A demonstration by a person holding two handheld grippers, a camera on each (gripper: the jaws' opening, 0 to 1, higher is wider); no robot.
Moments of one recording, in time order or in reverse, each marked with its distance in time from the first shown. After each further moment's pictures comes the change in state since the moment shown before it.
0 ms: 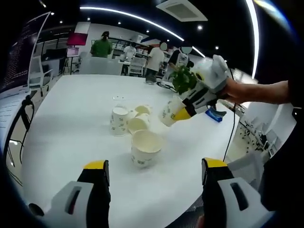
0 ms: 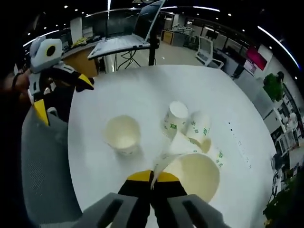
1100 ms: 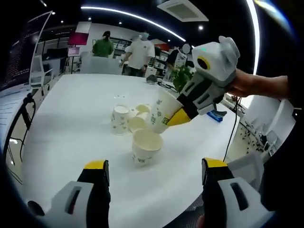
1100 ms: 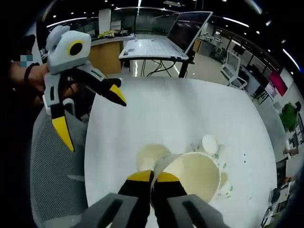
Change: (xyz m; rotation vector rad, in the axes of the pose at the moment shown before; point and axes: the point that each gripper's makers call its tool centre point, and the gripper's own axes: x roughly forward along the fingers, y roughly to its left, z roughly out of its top) left arm -0.001 0.006 -0.005 -0.010 -0.001 0.008; right arm 0.013 0.044 0.052 -0.189 -0.003 0.119
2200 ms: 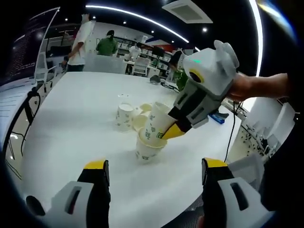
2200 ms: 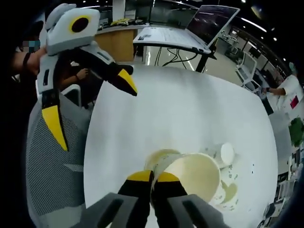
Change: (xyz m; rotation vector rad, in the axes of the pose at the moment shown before) left arm -0.006 0.010 -0.005 -0.033 -0.008 0.020; right arm 0.039 0.018 0.002 -0.094 0.092 0.067
